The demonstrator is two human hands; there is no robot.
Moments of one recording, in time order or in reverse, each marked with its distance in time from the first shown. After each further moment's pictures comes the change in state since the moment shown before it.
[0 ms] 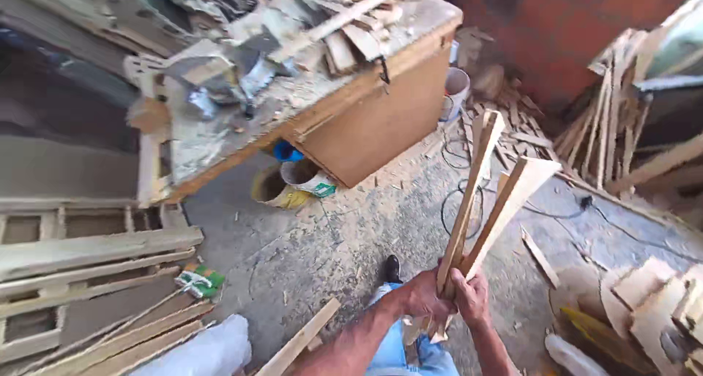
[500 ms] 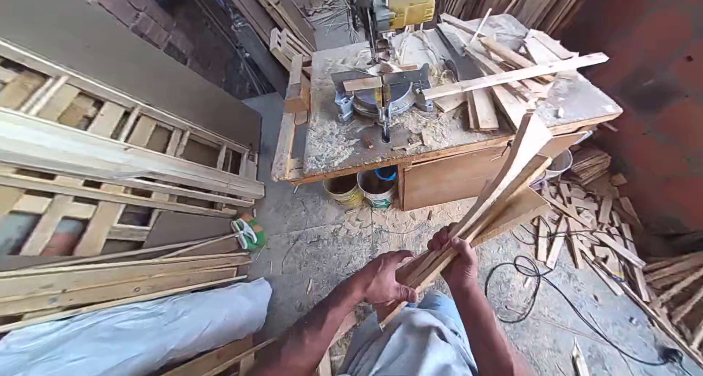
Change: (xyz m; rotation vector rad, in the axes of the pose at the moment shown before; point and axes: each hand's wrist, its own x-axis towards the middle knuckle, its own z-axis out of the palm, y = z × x) left_hand -0.253 0.036 -0.341 0.307 0.453 -0.173; right_hand 0.123 -0.033 0.416 0.715 -0.554 0.242
